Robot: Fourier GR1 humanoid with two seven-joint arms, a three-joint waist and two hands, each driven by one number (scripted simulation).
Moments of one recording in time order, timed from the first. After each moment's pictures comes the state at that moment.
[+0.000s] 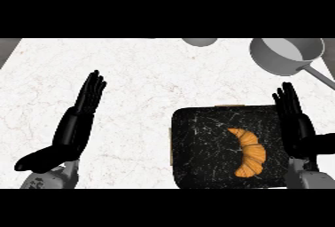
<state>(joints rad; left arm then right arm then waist) -0.15 0.30 -0.29 -1.65 0.20 0.23 -0.19 -0.08 -0.19 -0.05 -1.48 -0.18 -0.12 -0.12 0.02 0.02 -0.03</state>
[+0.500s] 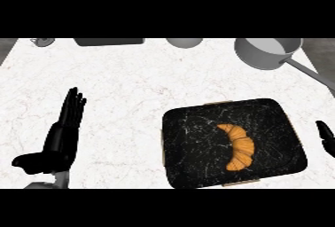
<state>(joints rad) -0.01 0.28 -0.21 -1.60 0.22 0.32 -0.17 0.08 -0.37 -0.26 -1.74 -0.03 -0.20 -0.42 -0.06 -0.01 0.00</state>
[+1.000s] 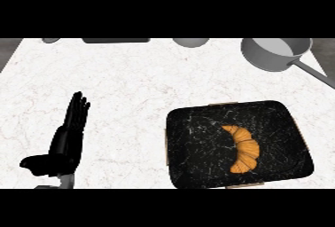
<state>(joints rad) 0.01 0.24 -0.21 -1.59 0.21 0.33 -0.16 0.53 -0.16 -0.22 -2.07 0.03 -0.19 -0.84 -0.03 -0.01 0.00</state>
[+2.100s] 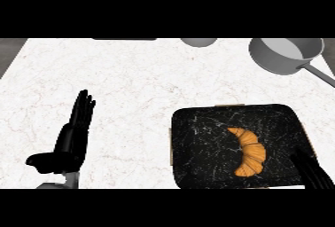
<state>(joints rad) -0.01 0.21 -0.21 -1.58 0.18 0.30 -0.15 0.62 -0.18 0.17 -2.29 0.89 -0.01 0.02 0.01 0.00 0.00</state>
